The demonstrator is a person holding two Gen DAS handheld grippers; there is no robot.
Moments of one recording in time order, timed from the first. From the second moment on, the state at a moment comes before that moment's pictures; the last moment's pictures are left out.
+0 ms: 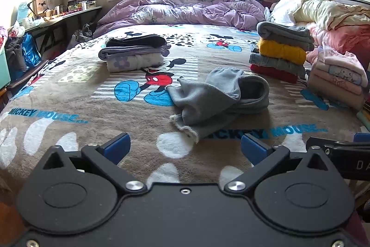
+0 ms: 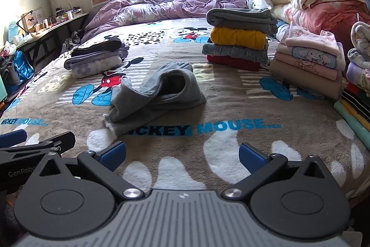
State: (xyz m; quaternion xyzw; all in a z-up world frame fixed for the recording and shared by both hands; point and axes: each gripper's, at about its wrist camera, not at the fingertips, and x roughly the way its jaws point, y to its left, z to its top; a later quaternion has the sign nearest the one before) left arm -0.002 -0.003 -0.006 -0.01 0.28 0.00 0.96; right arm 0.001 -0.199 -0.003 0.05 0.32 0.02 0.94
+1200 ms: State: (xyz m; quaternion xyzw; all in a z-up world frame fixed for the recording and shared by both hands) left arm -0.003 -0.002 -0.004 -0.01 0.28 0.00 0.96; right arm -0.003 -0.199 0.000 0.06 0.32 0.02 0.95
